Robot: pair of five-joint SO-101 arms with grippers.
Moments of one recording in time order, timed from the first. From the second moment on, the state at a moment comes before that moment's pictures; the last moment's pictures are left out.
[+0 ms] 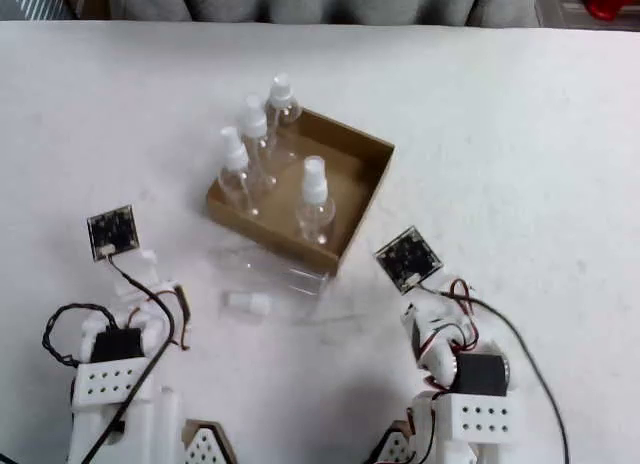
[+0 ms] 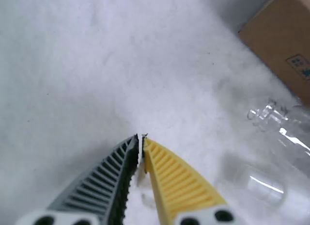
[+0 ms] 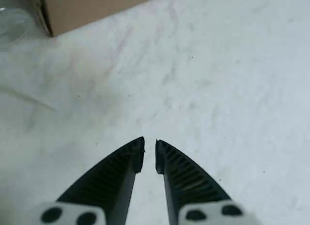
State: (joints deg) left arm -13.1 -64.9 88.1 45.5 13.7; right arm -1.5 -83.6 79.9 62.5 45.1
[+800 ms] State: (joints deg) left arm -22.0 -64.9 88.1 37.0 13.9; right arm -53.7 -56.4 53.1 79.6 51.5
